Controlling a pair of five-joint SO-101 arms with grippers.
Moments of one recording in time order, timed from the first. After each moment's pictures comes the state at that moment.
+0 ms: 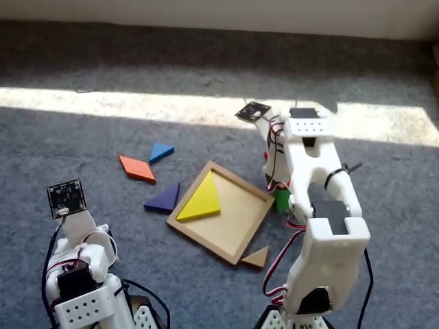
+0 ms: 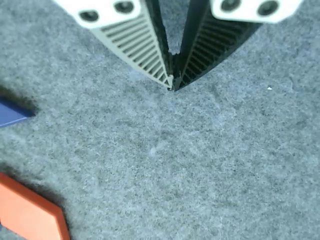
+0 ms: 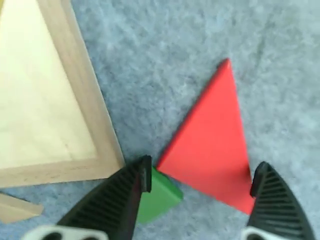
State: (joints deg) left arm -28.7 -102.4 95.8 72.7 2.0; right arm -8.8 21.4 2.0 74.6 47.5
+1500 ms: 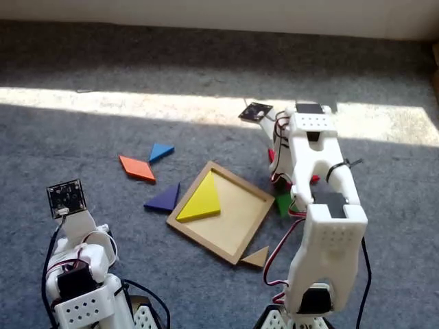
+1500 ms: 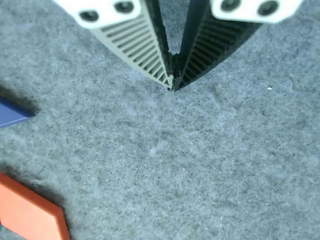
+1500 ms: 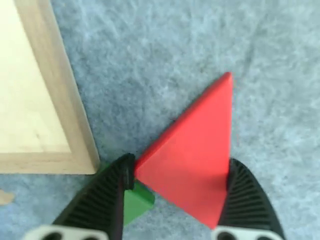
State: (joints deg) left arm -28.7 -102.4 95.8 72.7 2.0; right arm -6.1 30.2 -7.3 79.5 55.8
